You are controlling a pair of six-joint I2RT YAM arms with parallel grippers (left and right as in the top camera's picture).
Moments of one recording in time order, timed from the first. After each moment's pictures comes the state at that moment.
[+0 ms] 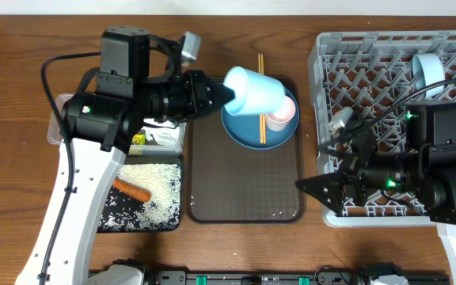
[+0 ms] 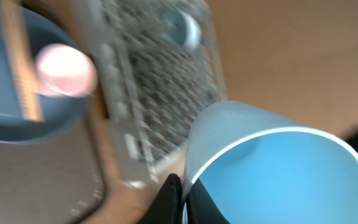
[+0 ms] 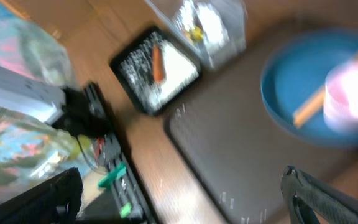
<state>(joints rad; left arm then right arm) -0.23 1.41 1.52 -0.86 0.92 -0.58 0.14 1.09 1.32 -1.24 -0.89 -0.40</state>
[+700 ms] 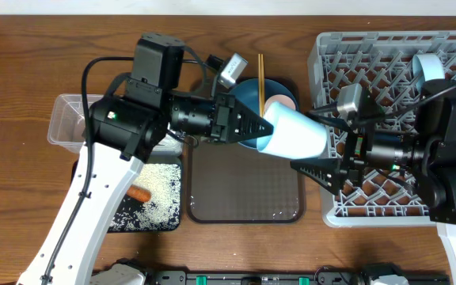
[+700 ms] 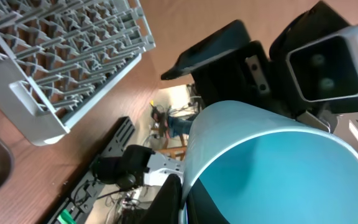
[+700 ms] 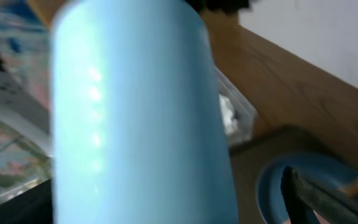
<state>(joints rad) -0.38 1.41 1.52 -0.87 1.22 -0.56 0.14 1.09 1.32 -0.89 -1.11 -0.34</state>
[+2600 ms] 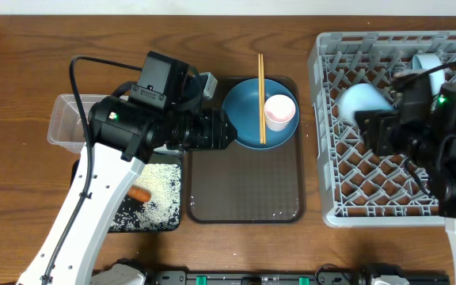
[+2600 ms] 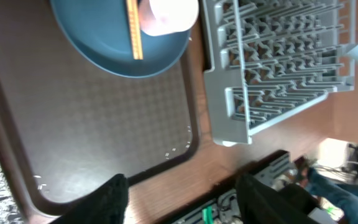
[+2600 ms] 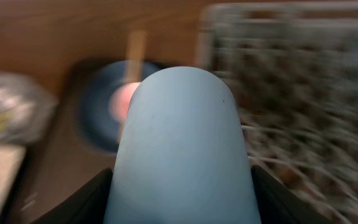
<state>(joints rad) -0.38 1.41 1.52 -1.19 0.46 -0.41 0.00 1.09 1.32 -0.99 -0.18 0.05</state>
